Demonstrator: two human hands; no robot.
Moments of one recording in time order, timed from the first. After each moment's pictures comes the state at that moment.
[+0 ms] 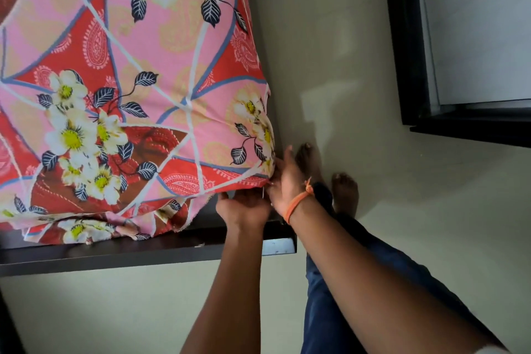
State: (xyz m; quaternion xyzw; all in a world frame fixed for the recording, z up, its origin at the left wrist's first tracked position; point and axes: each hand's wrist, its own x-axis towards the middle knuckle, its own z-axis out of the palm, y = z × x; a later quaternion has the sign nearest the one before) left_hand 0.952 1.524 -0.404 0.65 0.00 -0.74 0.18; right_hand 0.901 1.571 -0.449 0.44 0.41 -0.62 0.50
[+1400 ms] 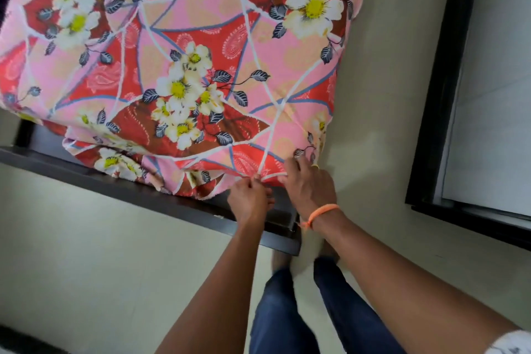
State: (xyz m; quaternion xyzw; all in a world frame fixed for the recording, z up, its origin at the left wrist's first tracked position) left_hand 0.999 1.501 -0.352 0.73 -0.44 -0.52 0.06; right_hand 0.897 1.569 -0.365 -0.48 0.86 -0.05 0.14
